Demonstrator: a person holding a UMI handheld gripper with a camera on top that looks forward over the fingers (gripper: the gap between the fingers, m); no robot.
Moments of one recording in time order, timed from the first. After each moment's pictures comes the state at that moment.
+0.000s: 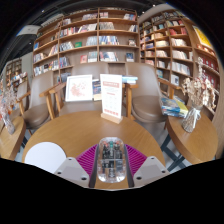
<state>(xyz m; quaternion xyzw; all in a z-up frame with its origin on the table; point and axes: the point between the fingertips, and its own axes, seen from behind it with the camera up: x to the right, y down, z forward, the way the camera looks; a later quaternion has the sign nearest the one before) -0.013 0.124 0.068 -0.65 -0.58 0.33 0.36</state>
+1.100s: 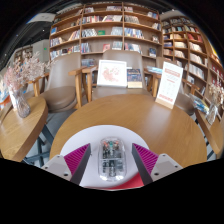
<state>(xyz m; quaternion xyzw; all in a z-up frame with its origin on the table) 0.000 -0.133 -0.004 -0.62 -0.64 0.31 0.32</state>
